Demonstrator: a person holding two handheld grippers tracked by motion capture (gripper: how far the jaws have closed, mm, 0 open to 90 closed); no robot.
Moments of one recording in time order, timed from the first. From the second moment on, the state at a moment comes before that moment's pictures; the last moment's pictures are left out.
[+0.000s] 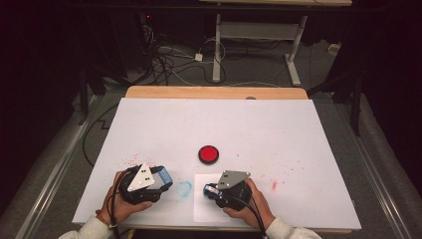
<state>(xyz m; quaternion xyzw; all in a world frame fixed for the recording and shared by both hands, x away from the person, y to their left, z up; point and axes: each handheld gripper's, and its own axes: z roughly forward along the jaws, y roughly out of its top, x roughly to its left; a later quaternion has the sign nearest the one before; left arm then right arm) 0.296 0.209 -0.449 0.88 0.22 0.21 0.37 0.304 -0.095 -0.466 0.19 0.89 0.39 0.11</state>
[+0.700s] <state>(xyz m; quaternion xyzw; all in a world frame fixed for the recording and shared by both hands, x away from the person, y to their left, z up) 0.296 0.208 -0.449 0.88 0.22 0.21 0.37 0.304 -0.095 -0.467 0.19 0.89 0.40 0.11</state>
